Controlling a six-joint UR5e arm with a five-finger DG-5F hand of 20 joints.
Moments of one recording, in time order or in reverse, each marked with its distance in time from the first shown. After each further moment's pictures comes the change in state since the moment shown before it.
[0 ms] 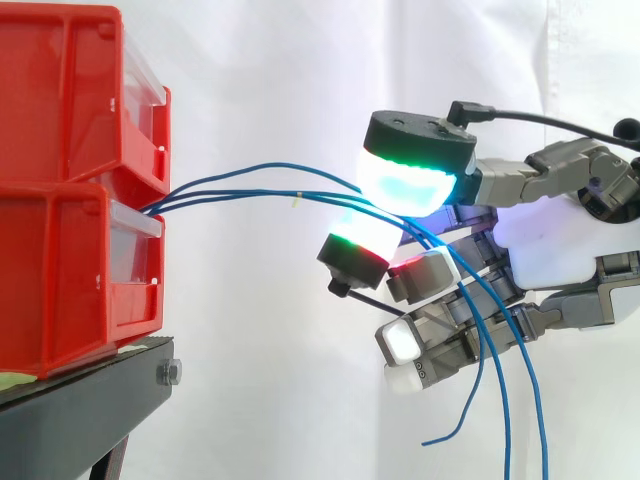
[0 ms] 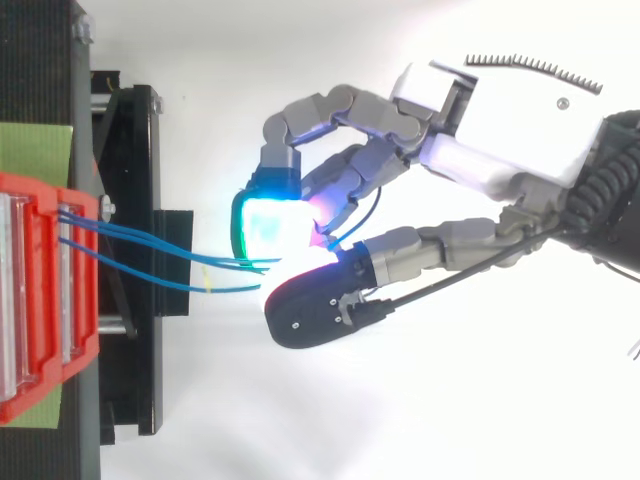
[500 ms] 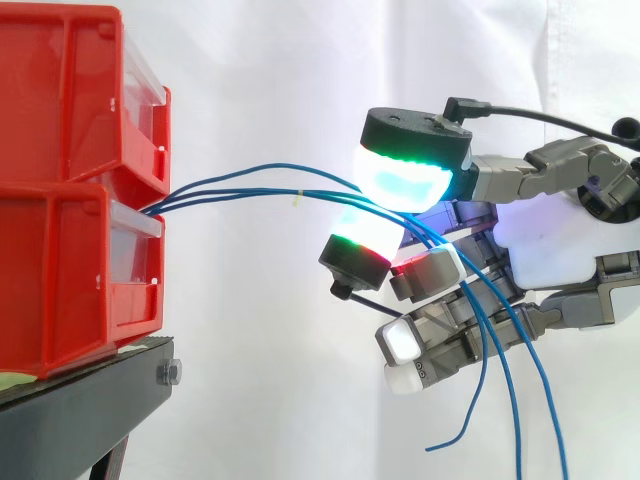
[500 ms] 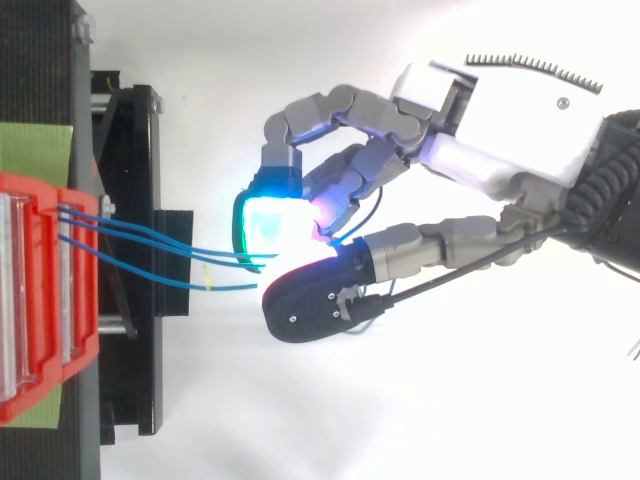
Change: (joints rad) arm 0.000 0.000 0.000 0.000 0.000 0.000
